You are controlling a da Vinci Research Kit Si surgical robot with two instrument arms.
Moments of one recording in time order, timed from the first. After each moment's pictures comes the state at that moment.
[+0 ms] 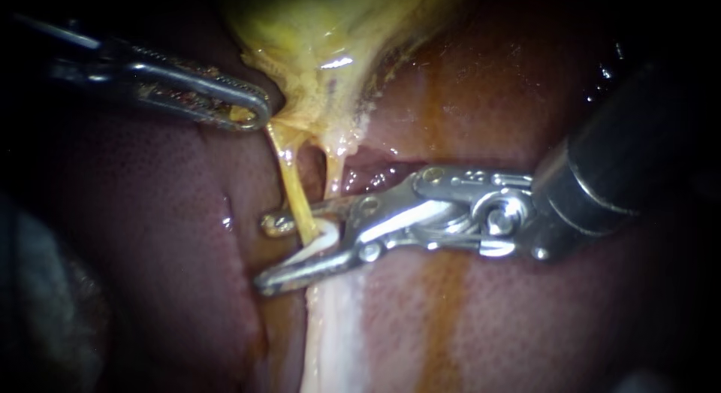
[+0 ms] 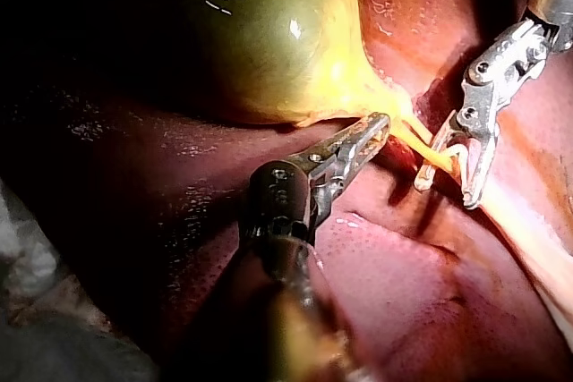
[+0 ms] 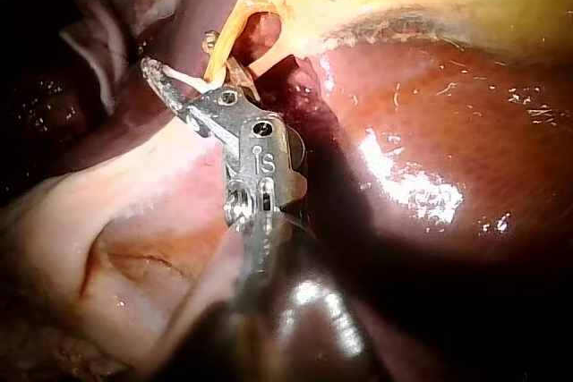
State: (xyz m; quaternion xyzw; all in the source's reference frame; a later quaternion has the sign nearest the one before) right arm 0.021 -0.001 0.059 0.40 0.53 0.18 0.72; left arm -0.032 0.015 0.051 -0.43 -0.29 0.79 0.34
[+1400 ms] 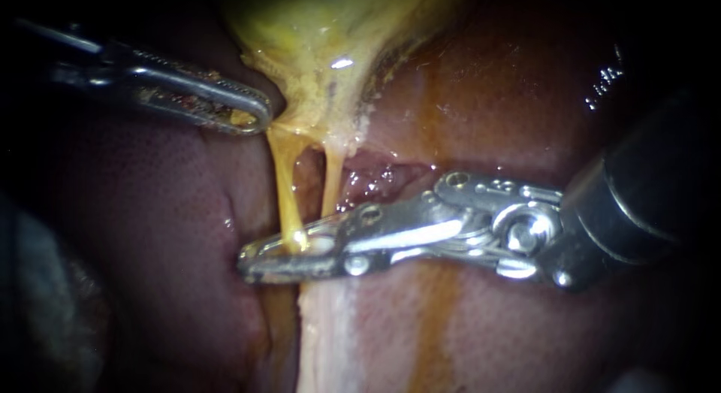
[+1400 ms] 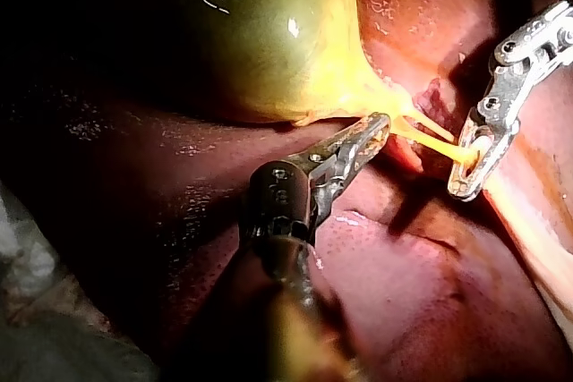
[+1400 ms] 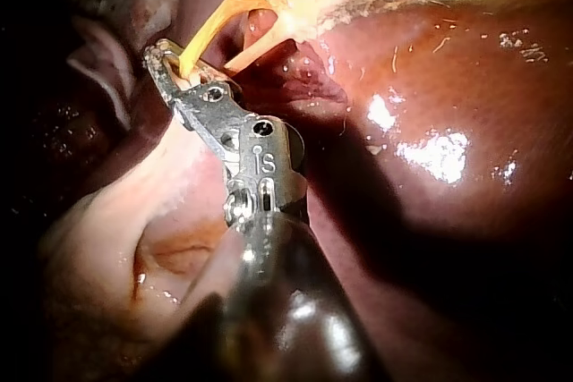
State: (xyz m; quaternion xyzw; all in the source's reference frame) right arm 0.020 -0.001 0.055 0.45 0.52 0.21 0.70; left arm -0.032 0.015 0.052 -0.43 -0.29 0.79 0.34
